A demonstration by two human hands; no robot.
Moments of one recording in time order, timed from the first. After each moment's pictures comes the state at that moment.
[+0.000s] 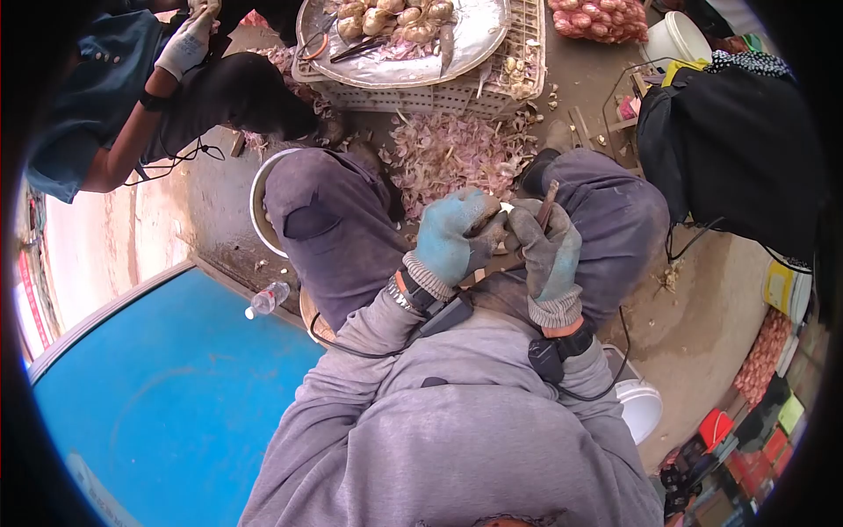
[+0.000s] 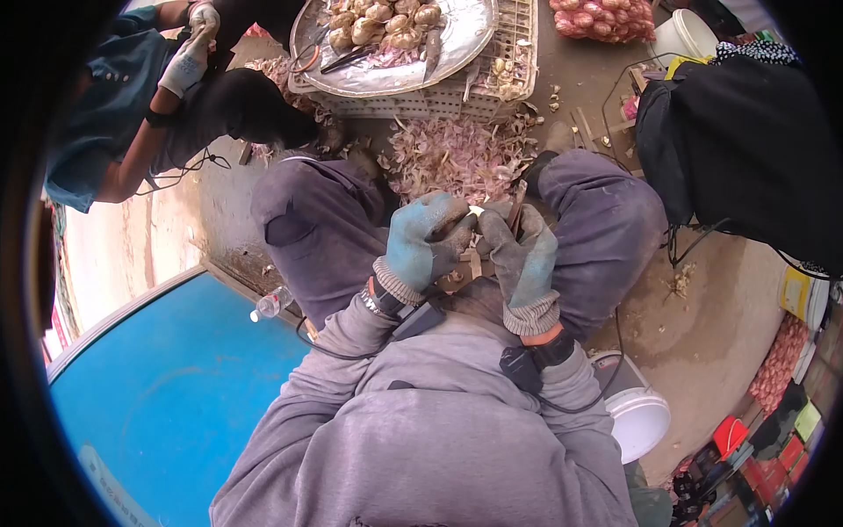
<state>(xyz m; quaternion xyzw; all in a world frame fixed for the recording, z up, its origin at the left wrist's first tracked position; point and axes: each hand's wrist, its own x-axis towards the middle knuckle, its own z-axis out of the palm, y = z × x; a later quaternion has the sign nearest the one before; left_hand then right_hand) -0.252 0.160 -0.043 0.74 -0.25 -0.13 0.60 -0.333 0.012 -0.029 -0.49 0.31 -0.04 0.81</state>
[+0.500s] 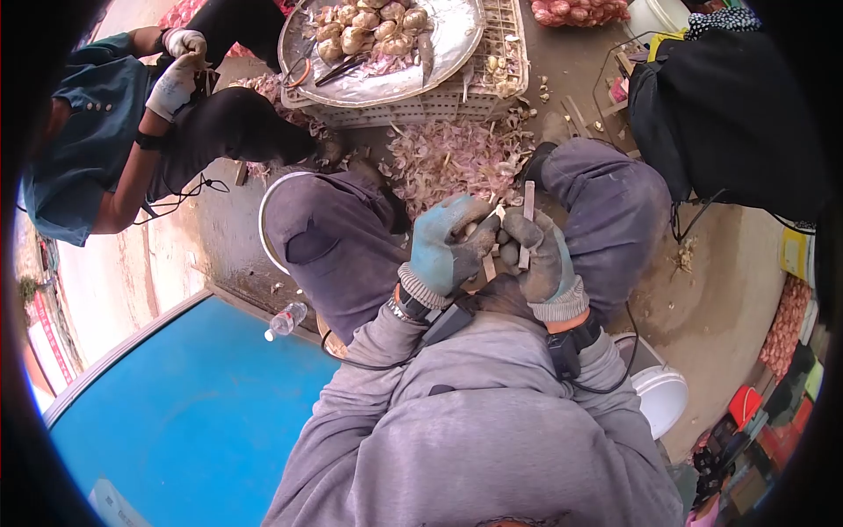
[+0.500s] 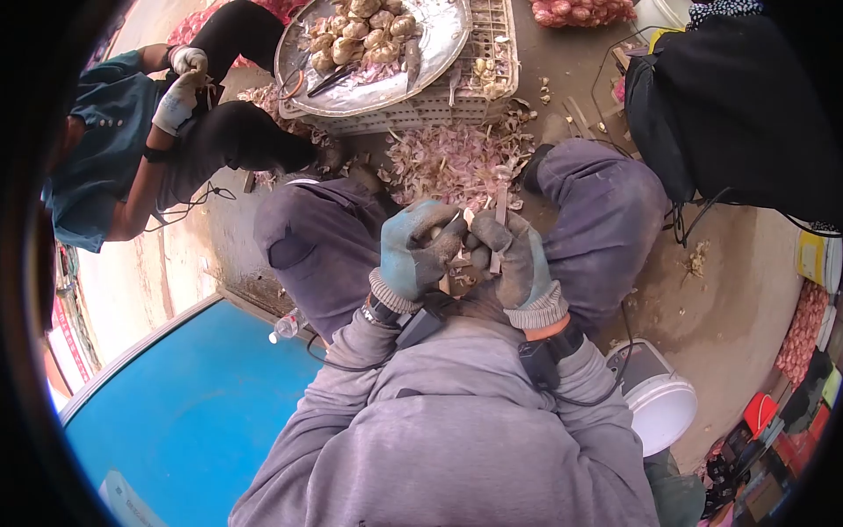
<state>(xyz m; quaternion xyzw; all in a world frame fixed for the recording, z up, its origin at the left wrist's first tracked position) -0.253 0.159 -0.041 0.74 -0.23 -0.13 0.62 -0.341 0.008 -0.032 -0.42 0.31 0.07 0.85</state>
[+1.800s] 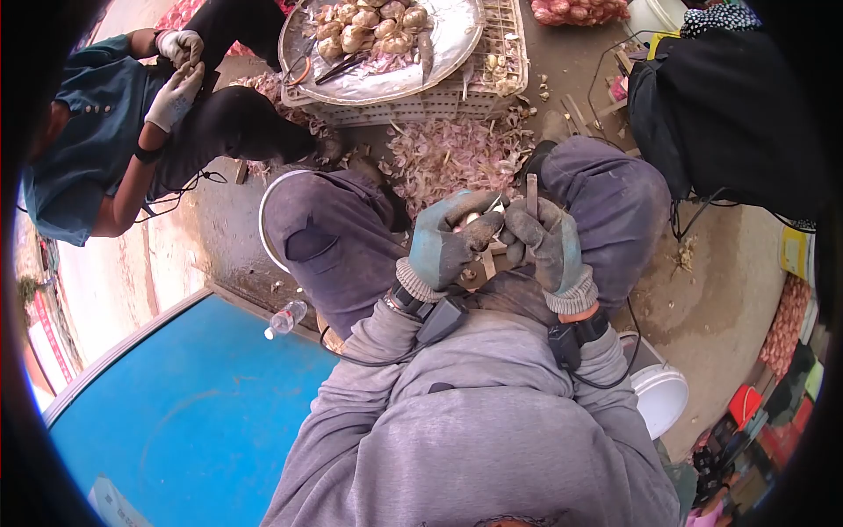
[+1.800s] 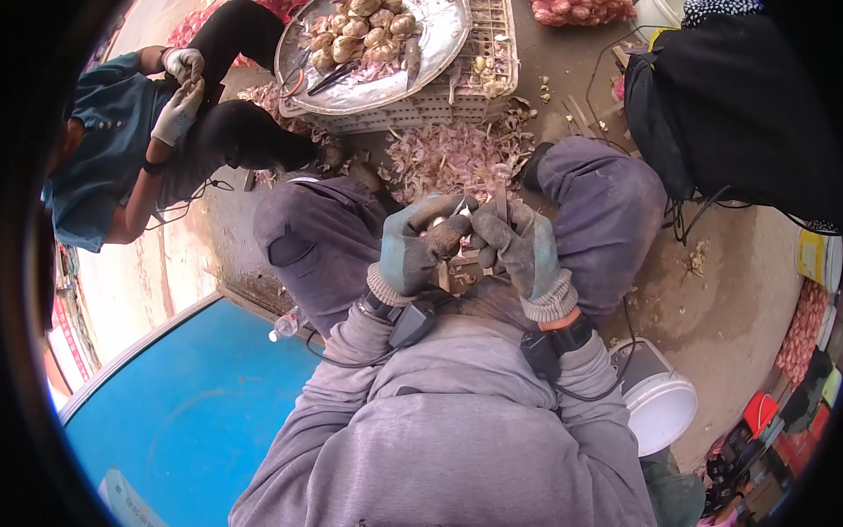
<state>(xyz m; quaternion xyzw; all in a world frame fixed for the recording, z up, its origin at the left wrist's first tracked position) -0.255 0.160 -0.050 0.66 -0.20 -0.23 0.68 -0.335 -0.005 -0.020 -0.56 0.27 0.06 0.78</state>
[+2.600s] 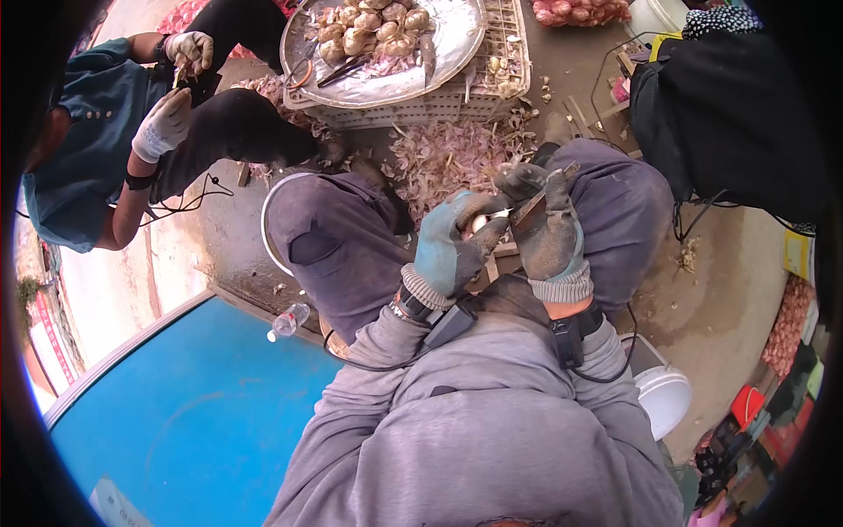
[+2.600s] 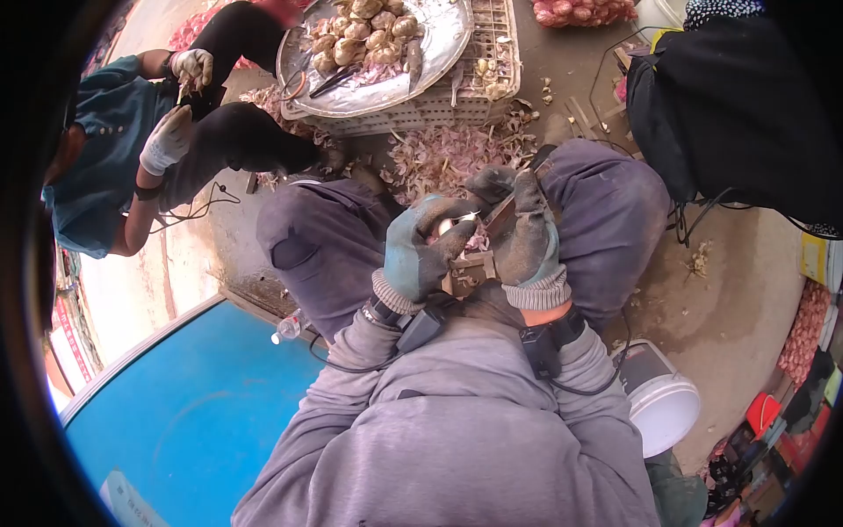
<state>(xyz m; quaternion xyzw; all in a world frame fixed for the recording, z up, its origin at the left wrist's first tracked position) -0.254 0.156 -0.035 0.73 -0.22 -0.17 0.63 -0.312 0.004 -0.046 -0.33 0.26 -0.08 0.90</state>
